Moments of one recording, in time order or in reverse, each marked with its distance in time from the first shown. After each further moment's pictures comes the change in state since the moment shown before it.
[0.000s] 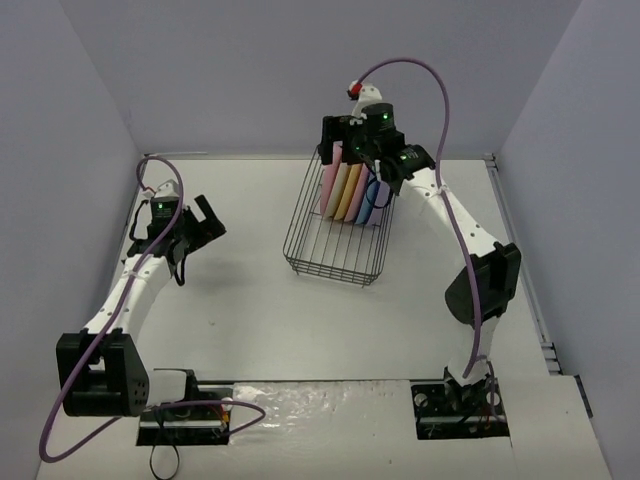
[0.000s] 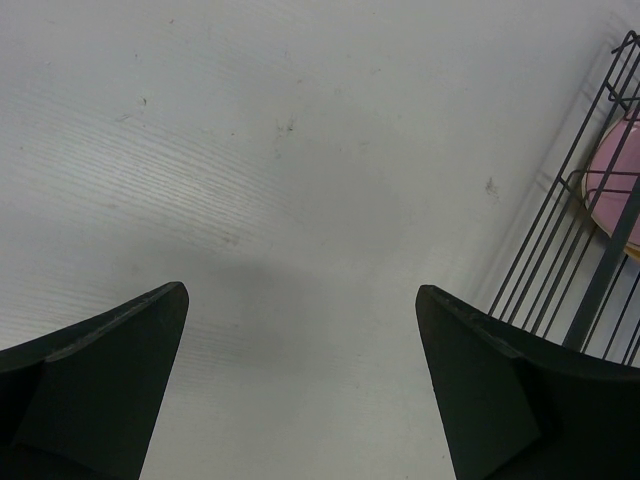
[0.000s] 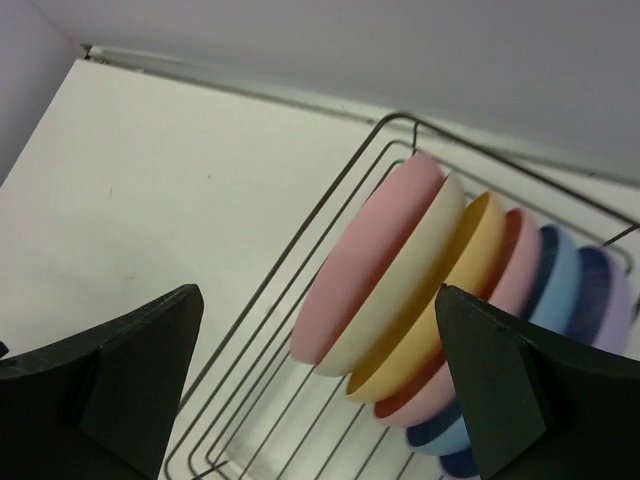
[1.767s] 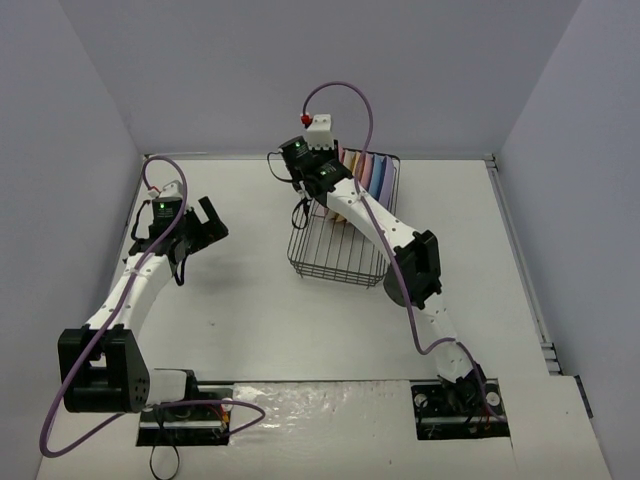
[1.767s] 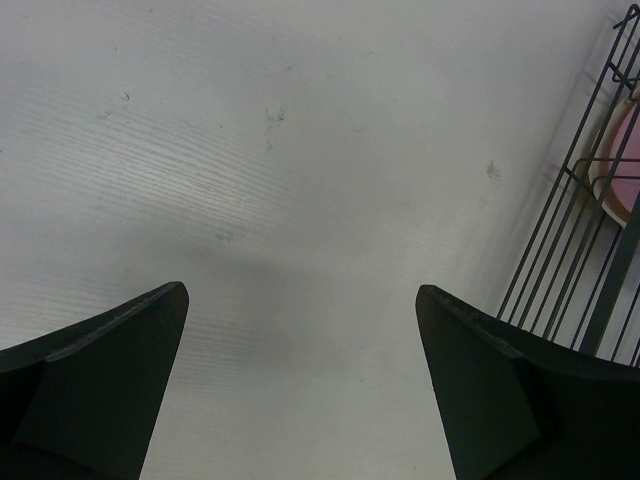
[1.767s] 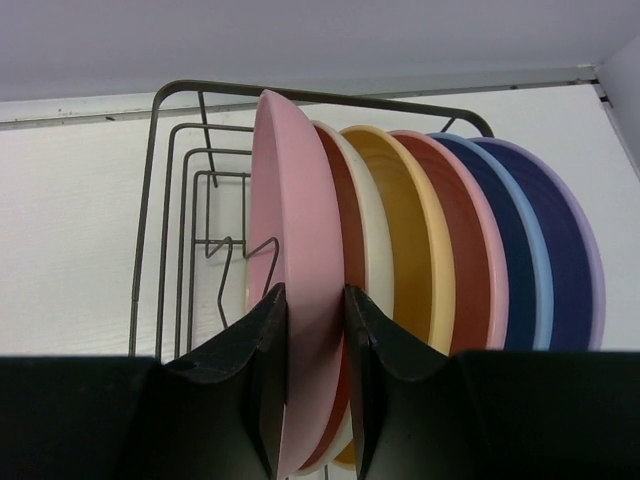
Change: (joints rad) left arm 0.000 0.023 0.000 0.006 0.032 0.029; right arm 0.222 0.449 0.447 -0.257 0.939 0.082
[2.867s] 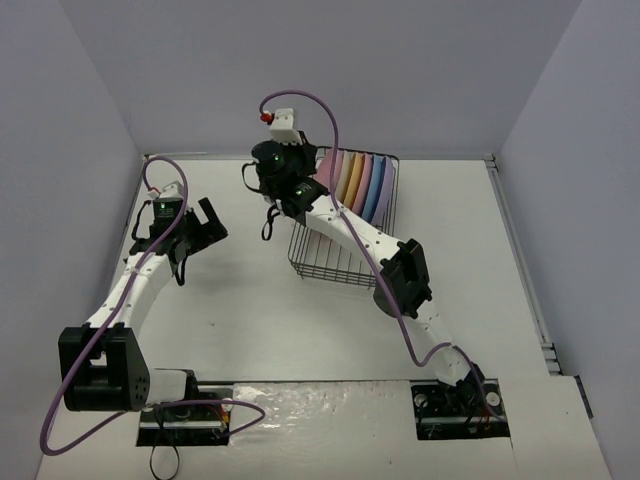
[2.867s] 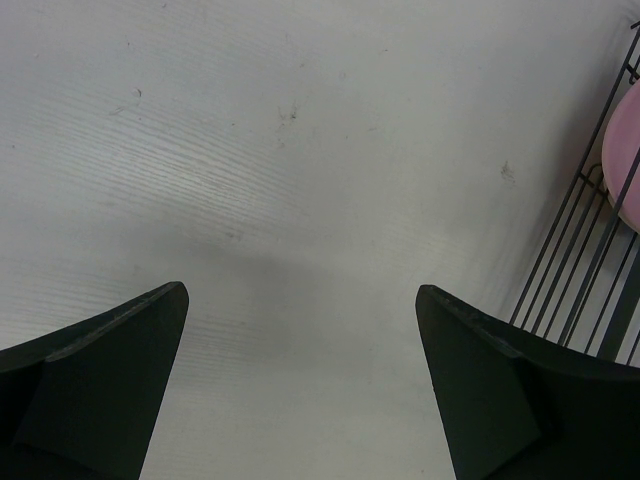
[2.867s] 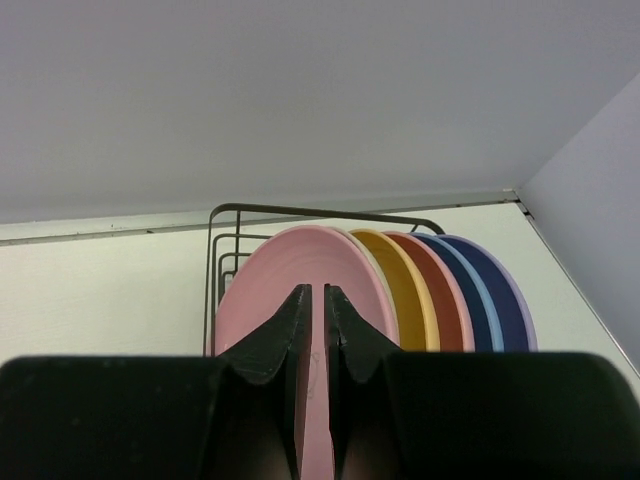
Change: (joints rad) left arm 0.000 0.008 0.000 -0.007 -0.019 0.004; right arm 0.132 0.007 -0.023 0.531 0.255 -0.456
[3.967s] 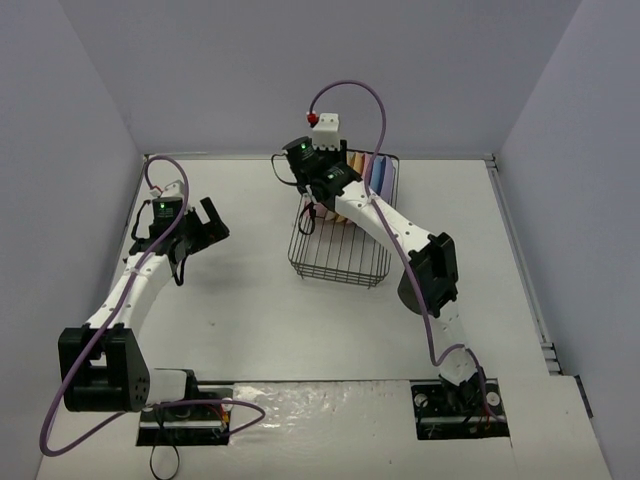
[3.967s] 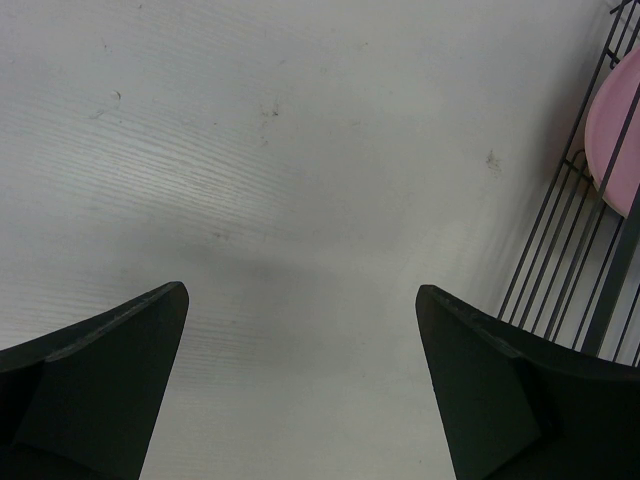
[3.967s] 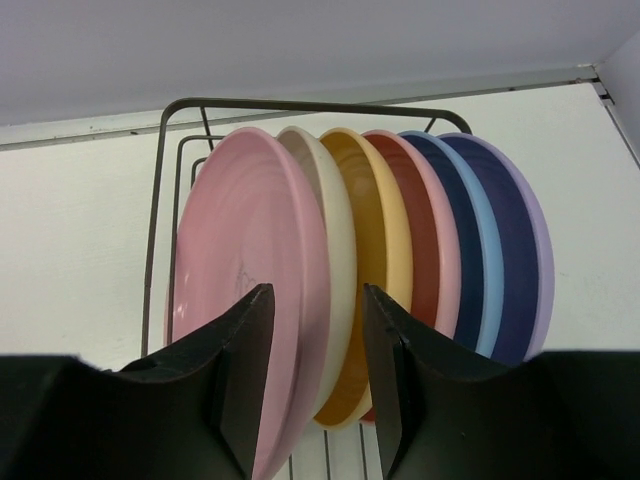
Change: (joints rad) left arm 0.000 -0.004 0.000 0.006 0.039 0.017; right arm -0.117 -0.170 -0.180 -0.453 -0.254 0.498
